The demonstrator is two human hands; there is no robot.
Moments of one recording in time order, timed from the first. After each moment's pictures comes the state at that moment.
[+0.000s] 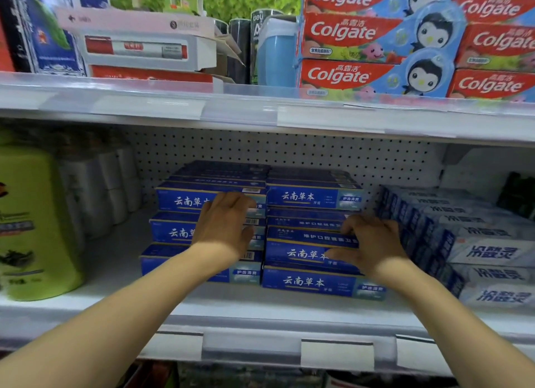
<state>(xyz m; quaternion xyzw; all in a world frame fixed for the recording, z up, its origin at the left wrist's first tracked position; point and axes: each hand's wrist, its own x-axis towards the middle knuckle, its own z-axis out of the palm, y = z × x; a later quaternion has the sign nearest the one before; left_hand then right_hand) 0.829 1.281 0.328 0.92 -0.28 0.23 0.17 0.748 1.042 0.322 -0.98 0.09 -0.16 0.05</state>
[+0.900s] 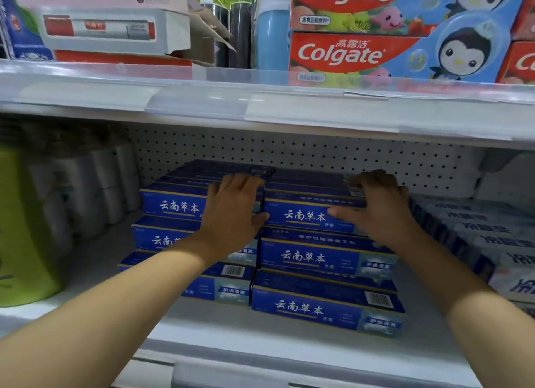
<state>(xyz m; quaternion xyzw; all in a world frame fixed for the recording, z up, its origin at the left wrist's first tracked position) 0.870 1.240 0.339 0.91 -0.25 0.29 0.15 0.822 1.000 0.355 -0.95 0.04 -0.31 0.10</state>
